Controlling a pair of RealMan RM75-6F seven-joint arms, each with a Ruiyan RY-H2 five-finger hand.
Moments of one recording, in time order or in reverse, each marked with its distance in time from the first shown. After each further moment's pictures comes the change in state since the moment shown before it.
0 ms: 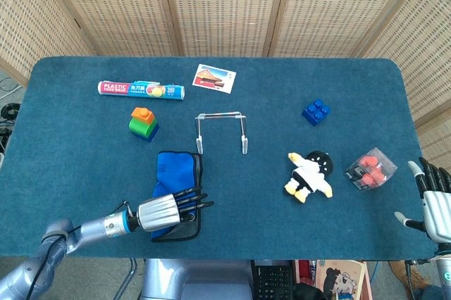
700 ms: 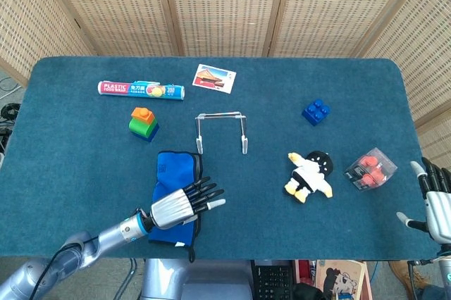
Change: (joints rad) left arm -0.001 -0.011 -0.115 -0.239 -0.102 -0.124 0.113; right arm -0.004 0.005 -0.001 0.005 -0.002 0.001 0.016
